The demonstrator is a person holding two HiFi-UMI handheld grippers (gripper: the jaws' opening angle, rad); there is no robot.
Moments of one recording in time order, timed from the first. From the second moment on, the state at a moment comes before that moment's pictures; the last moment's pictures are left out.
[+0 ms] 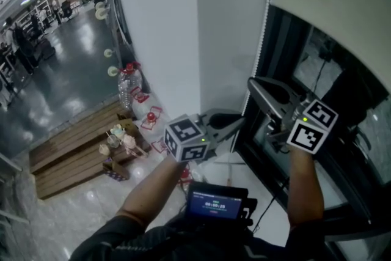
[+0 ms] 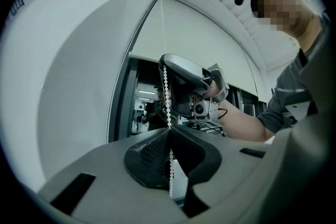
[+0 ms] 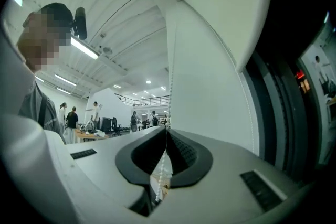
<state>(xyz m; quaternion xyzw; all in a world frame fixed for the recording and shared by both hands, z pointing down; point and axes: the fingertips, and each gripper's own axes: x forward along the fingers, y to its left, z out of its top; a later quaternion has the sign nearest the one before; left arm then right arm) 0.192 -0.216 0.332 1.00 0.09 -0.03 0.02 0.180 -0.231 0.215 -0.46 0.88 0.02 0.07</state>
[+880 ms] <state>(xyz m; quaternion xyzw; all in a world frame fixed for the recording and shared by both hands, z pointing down) 0.195 -0.215 0.433 0.99 0.08 0.07 0.04 0.181 -0.238 0.321 -0.47 0.88 -0.07 0.04</state>
